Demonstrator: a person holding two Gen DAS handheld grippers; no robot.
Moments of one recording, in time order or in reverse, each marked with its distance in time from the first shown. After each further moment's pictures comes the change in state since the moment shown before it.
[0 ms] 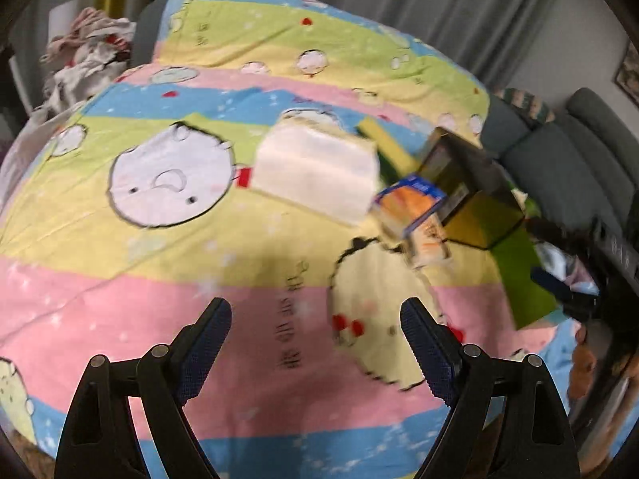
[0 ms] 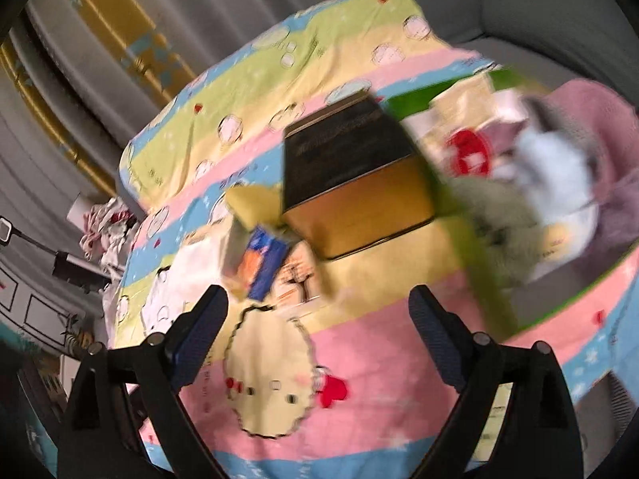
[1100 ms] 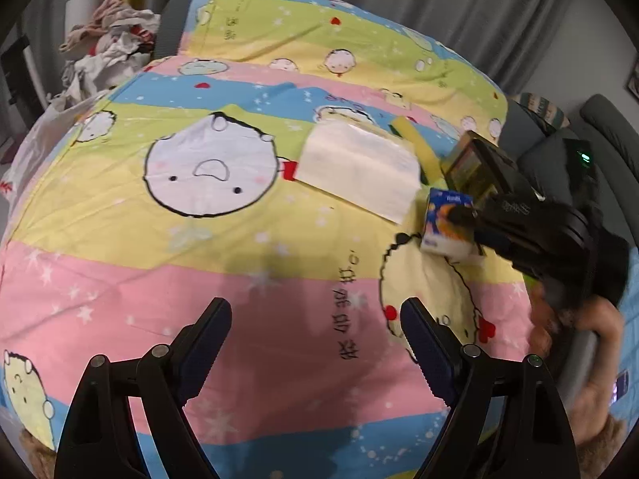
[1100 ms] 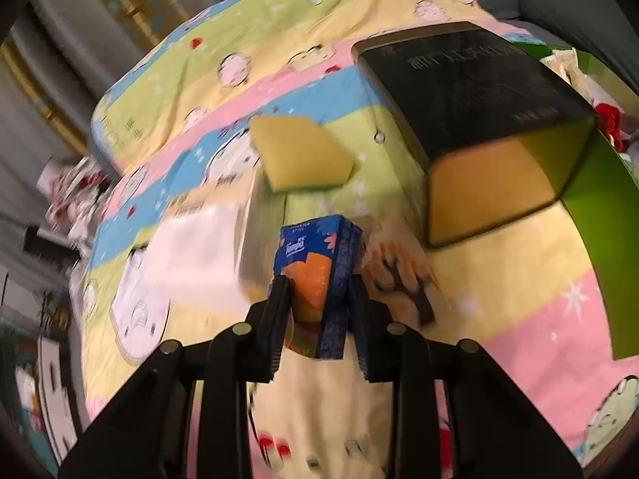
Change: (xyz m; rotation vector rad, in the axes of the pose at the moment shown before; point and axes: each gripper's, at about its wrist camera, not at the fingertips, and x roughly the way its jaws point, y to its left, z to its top) left arm -0.008 0.033 -0.003 -0.022 0.002 0.022; right arm 0.081 0.058 -0.014 -0.090 0.141 -0.066
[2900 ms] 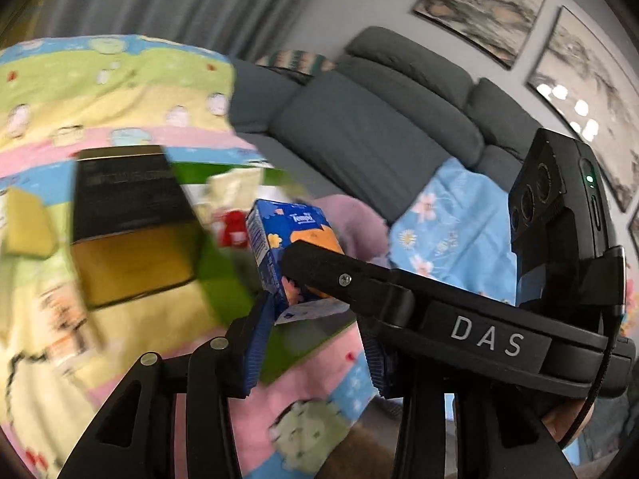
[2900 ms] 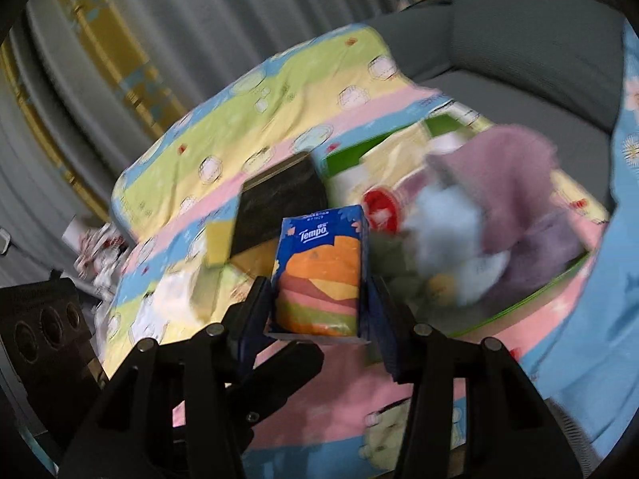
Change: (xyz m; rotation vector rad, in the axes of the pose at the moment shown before) left arm 0.042 -0.277 0.014 0.434 0.035 -0.719; right arm -0.165 -0.149 0.004 0.087 -0.317 -0.043
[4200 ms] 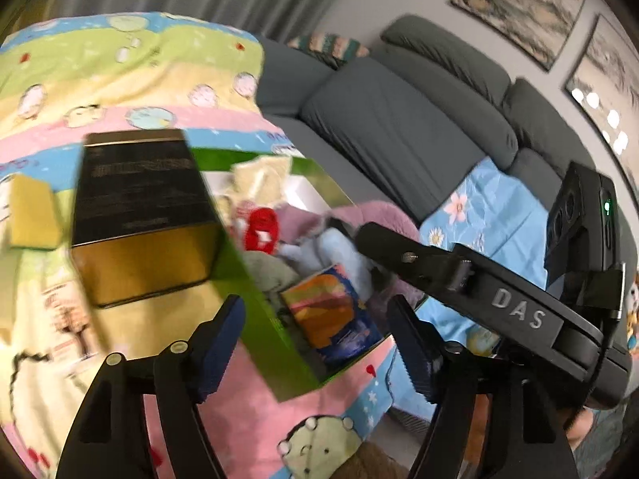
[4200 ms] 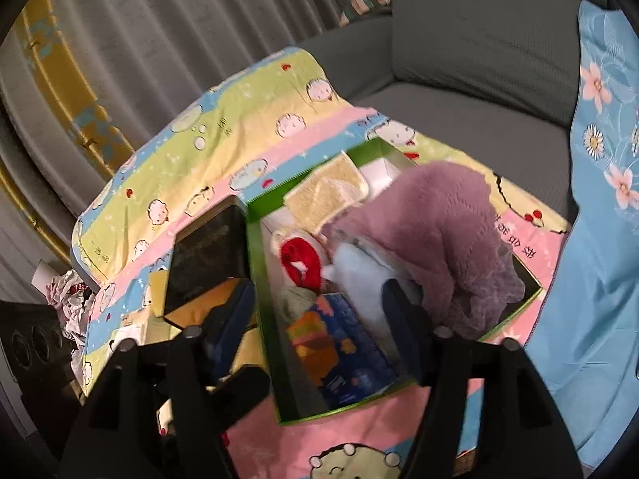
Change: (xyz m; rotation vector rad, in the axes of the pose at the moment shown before) left arm -0.003 0.010 0.013 -0.086 0.034 0.127; right arm 0.003 -0.028 0.020 0.075 -0.054 -0.103
